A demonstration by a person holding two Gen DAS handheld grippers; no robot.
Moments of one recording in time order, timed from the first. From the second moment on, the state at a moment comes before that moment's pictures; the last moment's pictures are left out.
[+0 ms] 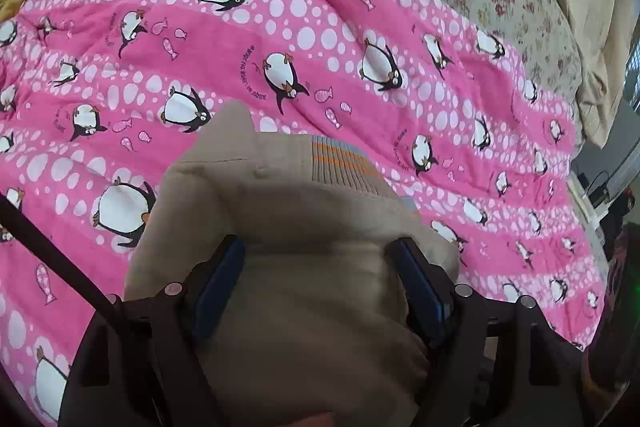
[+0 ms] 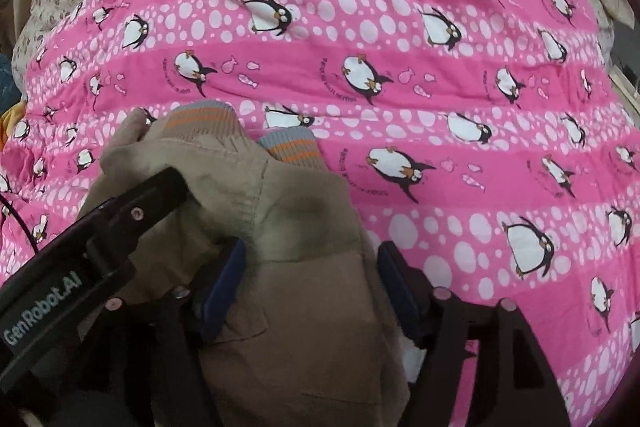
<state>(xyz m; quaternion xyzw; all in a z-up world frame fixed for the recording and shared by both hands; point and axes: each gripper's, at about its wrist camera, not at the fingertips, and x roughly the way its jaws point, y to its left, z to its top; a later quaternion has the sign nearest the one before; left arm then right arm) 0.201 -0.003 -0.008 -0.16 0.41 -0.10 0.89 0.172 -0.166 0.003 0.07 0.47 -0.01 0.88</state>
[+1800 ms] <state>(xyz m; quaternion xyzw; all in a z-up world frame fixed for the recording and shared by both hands) -0.080 0.002 0.054 -0.04 0.43 -0.01 0.90 -0.106 -0.210 0.098 0.00 0.40 0.07 0.92</state>
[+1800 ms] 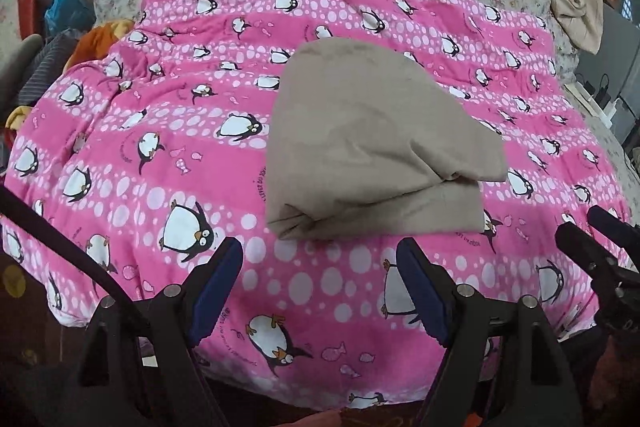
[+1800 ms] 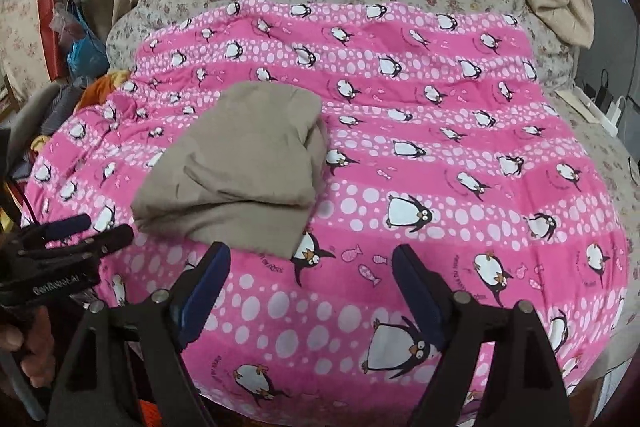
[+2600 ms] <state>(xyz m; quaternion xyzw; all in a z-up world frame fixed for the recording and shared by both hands) -0.080 -0.015 0.054 -0.03 0.43 -0.03 0.90 -0.103 -0.208 0.093 -0.01 0.40 0.07 0.91</state>
